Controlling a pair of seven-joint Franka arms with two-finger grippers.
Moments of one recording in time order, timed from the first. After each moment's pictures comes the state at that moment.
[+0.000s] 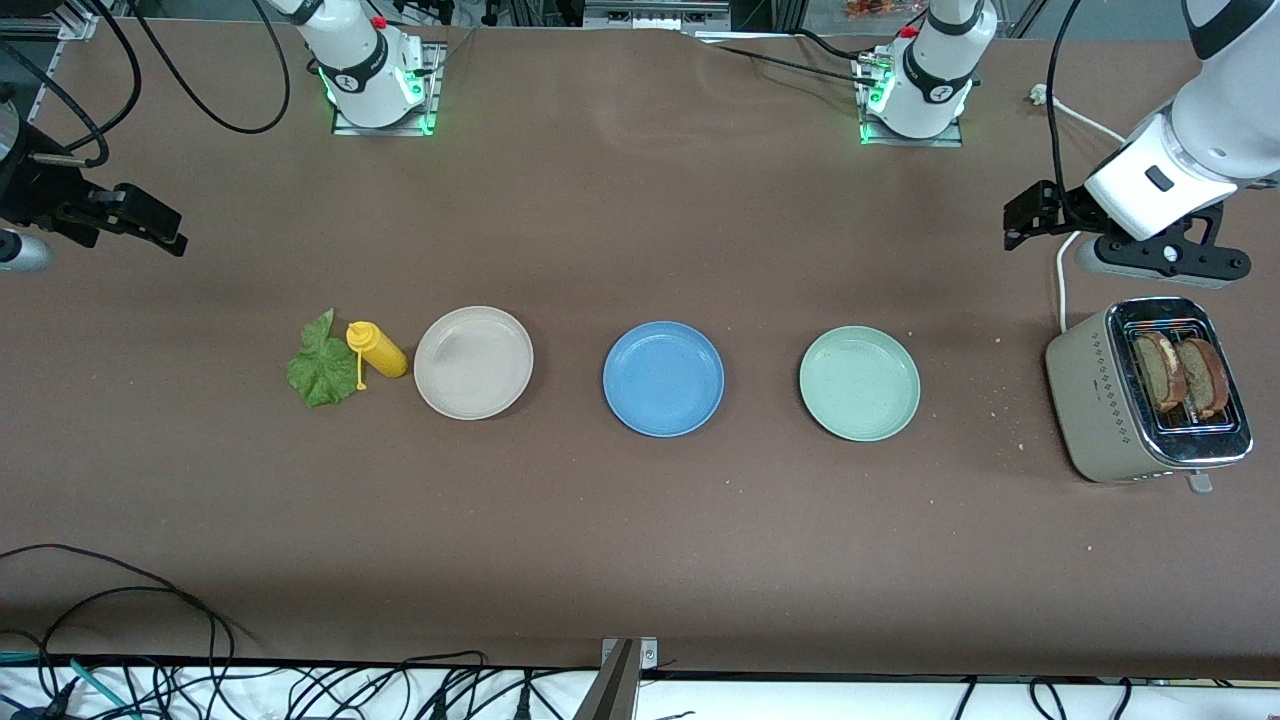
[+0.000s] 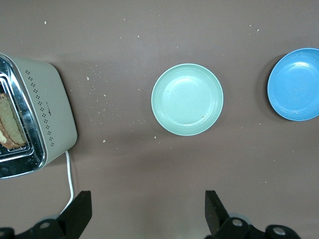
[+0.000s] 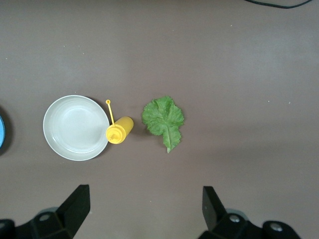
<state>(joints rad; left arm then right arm) -0.06 0.00 -0.07 -1.65 -0.01 1.56 0.01 0.04 0.03 0.00 -1.56 -0.02 1.57 0.12</state>
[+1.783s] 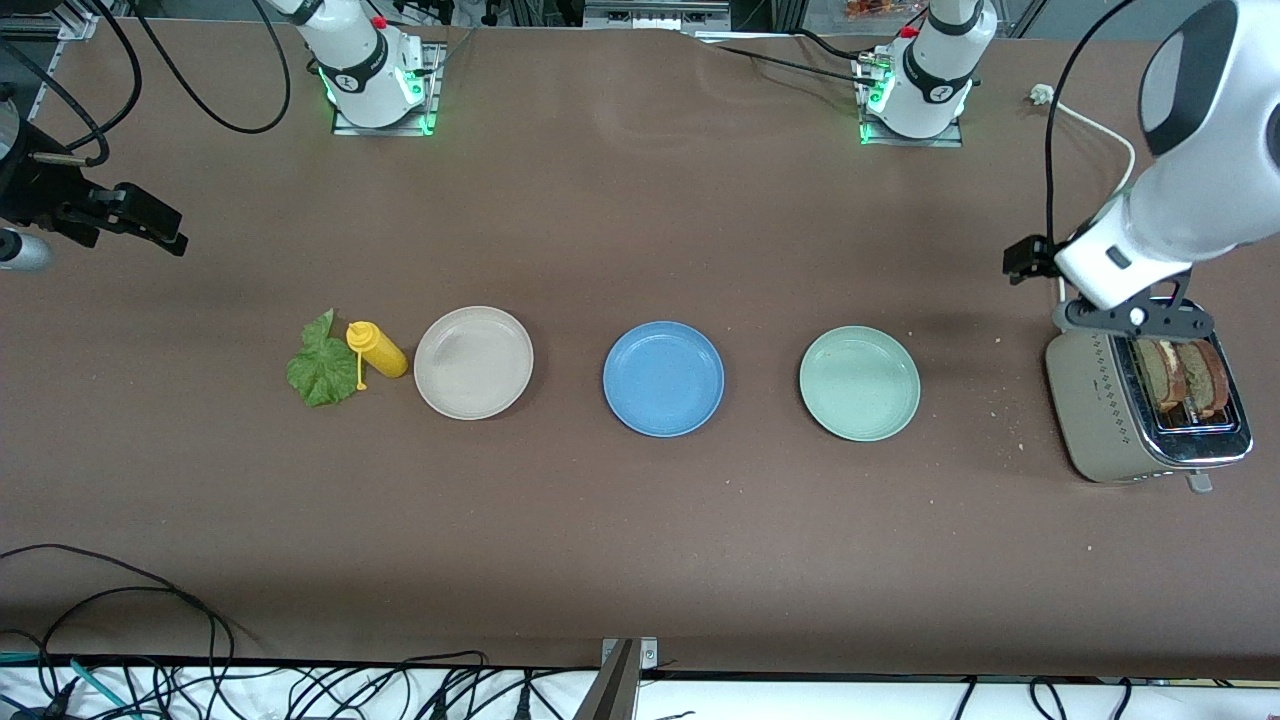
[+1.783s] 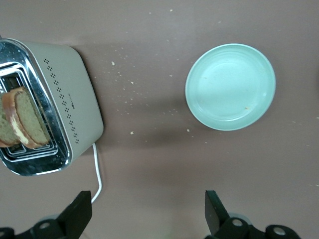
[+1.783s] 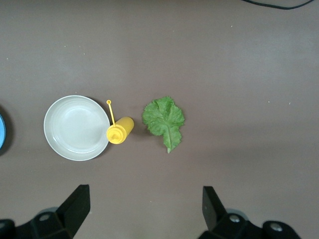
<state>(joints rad) -0.05 0.13 -0.07 -1.63 0.12 1.56 0.00 0.04 0.02 0.00 -1.55 -0.02 1.57 0.12</state>
